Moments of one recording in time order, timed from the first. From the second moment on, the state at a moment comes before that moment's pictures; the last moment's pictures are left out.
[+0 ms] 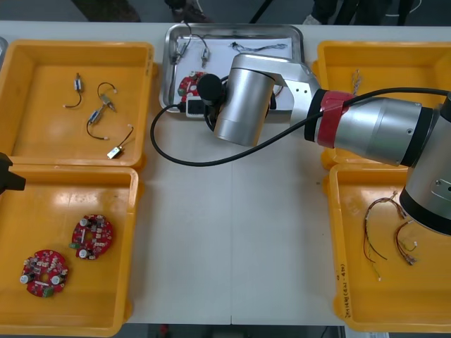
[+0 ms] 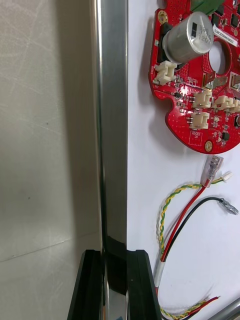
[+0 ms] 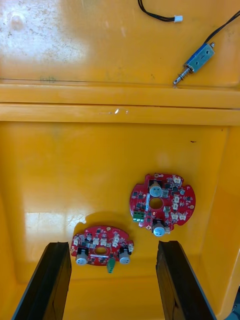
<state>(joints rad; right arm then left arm) -1.31 -0.38 1.23 -1.14 -0.54 1.05 1.80 -0.15 0.83 0.38 -2.21 0.99 1.91 -1.22</state>
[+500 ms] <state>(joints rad) -1.31 -0.38 1.22 -1.15 -0.54 1.08 1.81 -0.15 0.83 0.38 -2.21 0.99 1.91 -1.22</state>
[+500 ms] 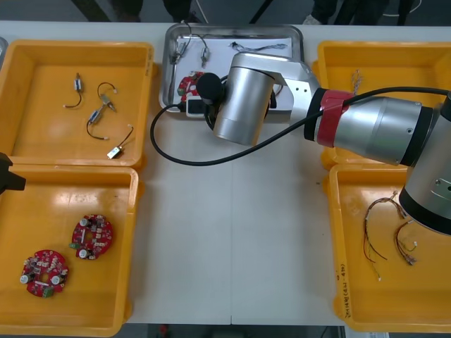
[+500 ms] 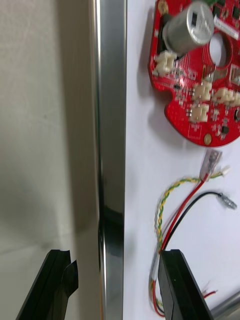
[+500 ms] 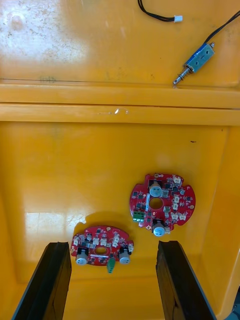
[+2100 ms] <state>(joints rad) -0.99 -0.48 0.43 -1.92 -0.74 1.92 1.15 -0.15 0.83 0.38 -2.21 0.99 1.91 -1.22</state>
